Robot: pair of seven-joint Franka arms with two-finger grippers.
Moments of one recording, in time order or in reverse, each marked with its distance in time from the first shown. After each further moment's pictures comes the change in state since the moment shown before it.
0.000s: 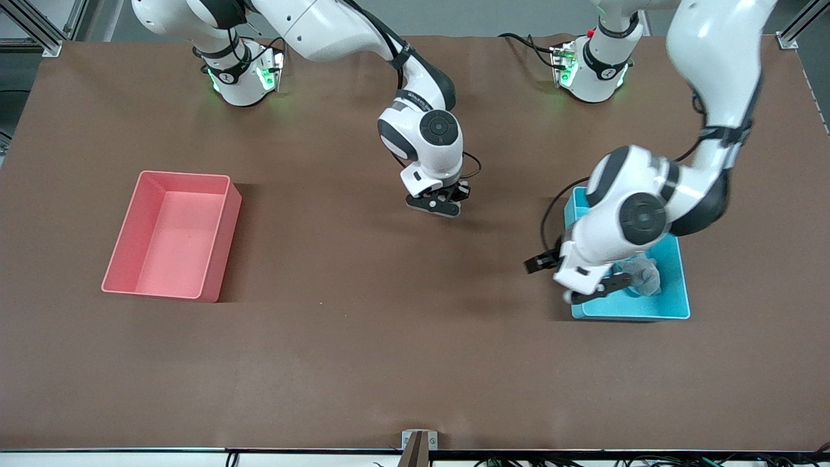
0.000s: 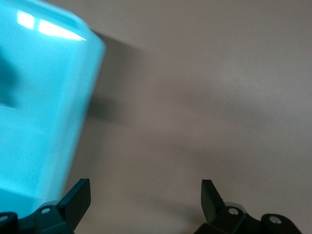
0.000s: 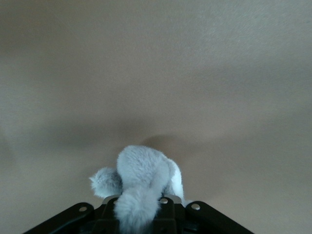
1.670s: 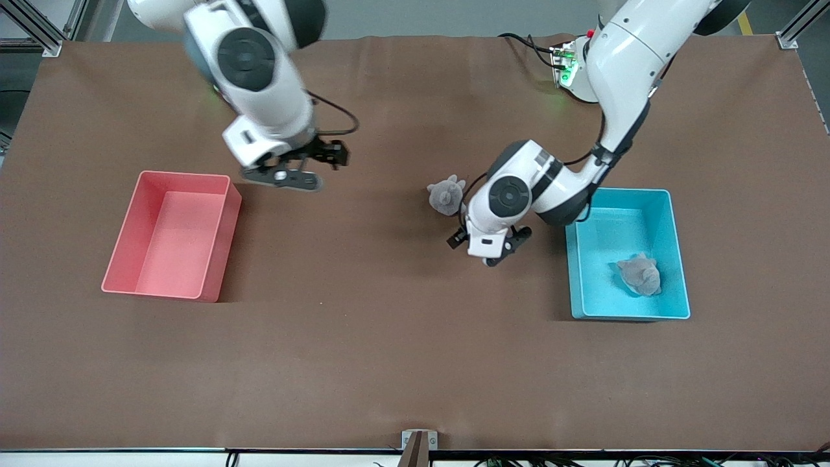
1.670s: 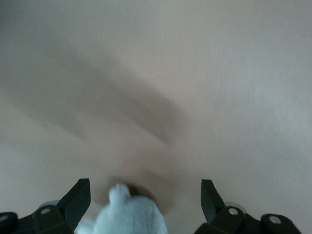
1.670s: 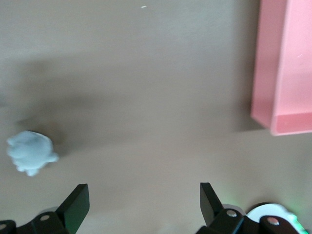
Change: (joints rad) left arm -0.195 0.096 -0.074 -0.087 0.018 0.110 -0.651; right arm -0.383 -0.662 -0.038 -0.213 -0.004 -0.657 -0.532
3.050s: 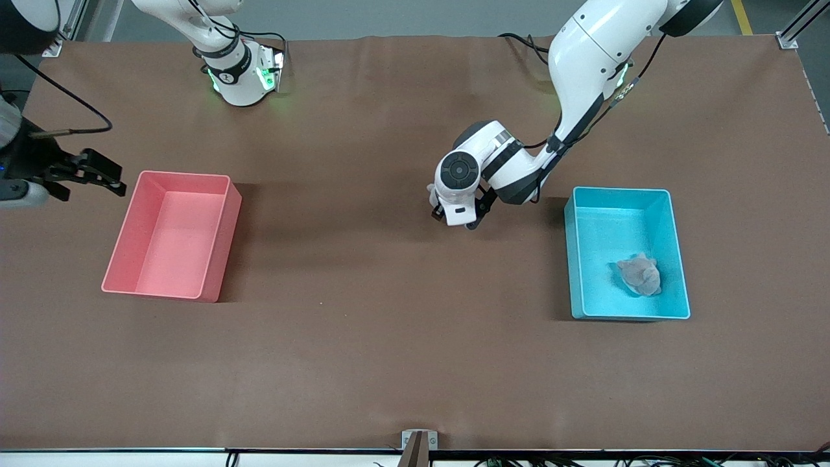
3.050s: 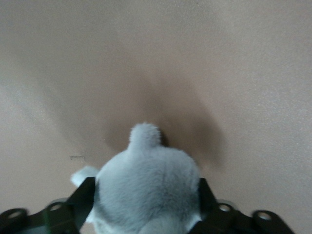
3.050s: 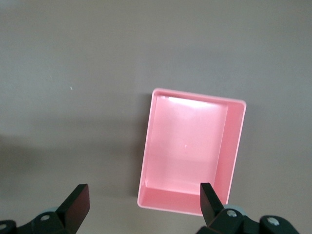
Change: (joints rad) left arm -0.114 0.026 0.001 -0.081 0.000 0.000 -0.373; right arm -0.519 -0.107 -0.003 0.105 -0.045 0.029 -0.714
